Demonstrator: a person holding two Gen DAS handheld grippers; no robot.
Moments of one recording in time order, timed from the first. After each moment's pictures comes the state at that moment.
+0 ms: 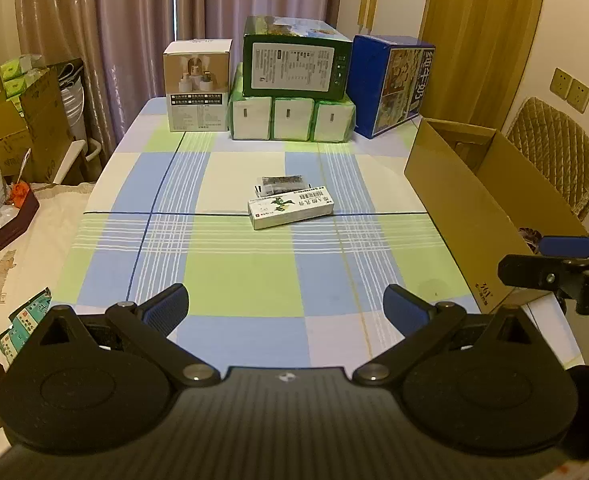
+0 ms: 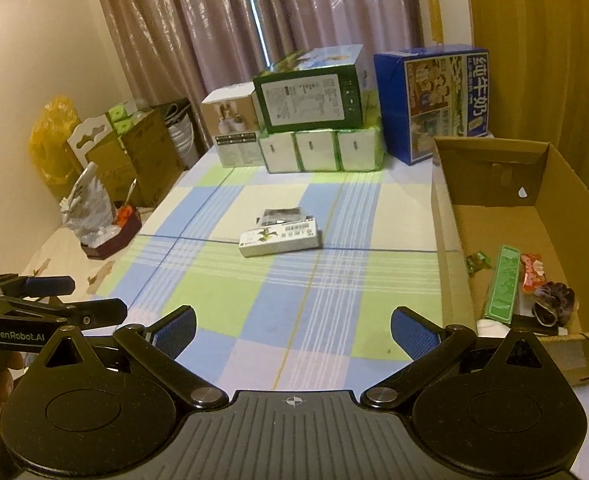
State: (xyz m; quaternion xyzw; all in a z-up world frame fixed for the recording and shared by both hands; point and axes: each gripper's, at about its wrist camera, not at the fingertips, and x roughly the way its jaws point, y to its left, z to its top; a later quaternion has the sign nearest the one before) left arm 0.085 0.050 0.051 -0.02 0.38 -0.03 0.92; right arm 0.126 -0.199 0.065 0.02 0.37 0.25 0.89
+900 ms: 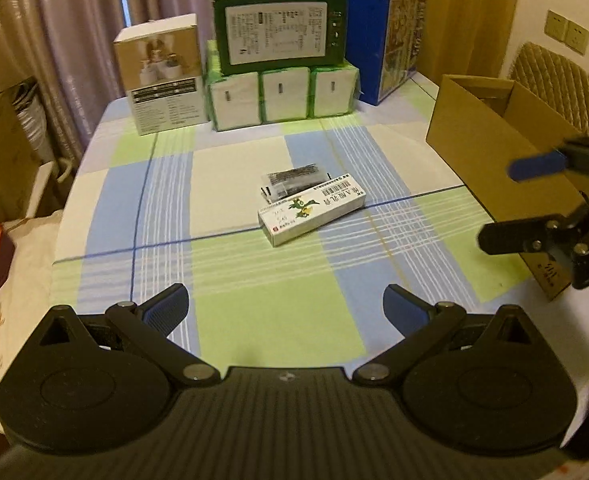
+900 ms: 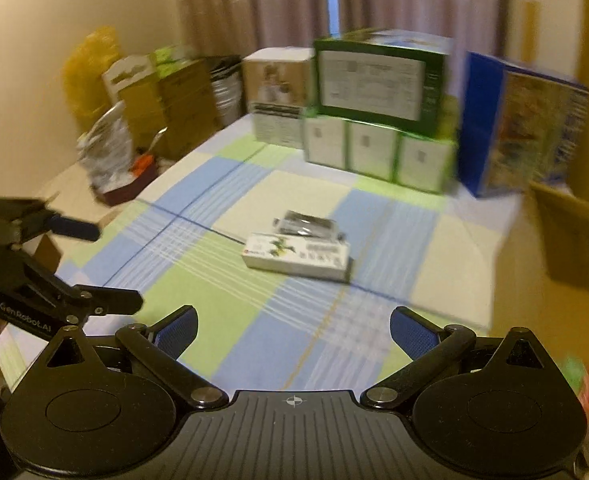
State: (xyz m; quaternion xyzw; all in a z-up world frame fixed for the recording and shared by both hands) left arm 0.198 0.083 -0.005 0.05 0.41 -0.09 0.91; right arm 0.236 -0.134 0.017 -0.09 0.37 0.34 0.86
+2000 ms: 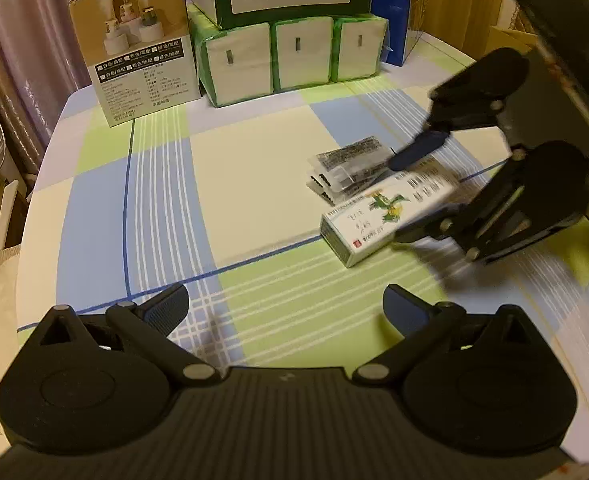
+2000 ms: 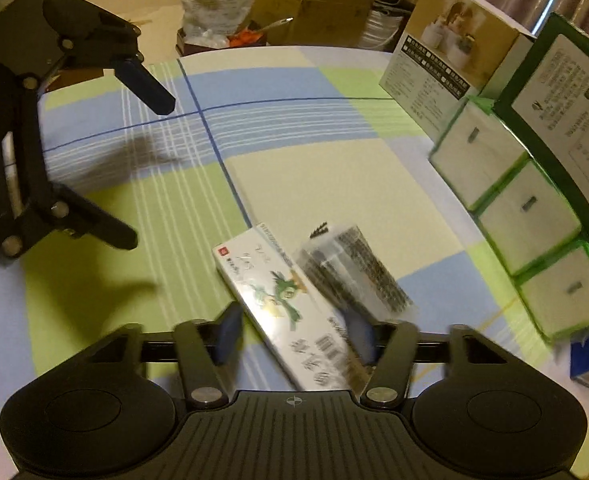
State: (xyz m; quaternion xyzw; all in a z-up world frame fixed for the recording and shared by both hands) left arm 0.298 0.135 -0.081 0.09 0.43 -0.14 0.89; right arm 0.353 -0.021 -0.097 -0.36 0.34 0.47 0.73
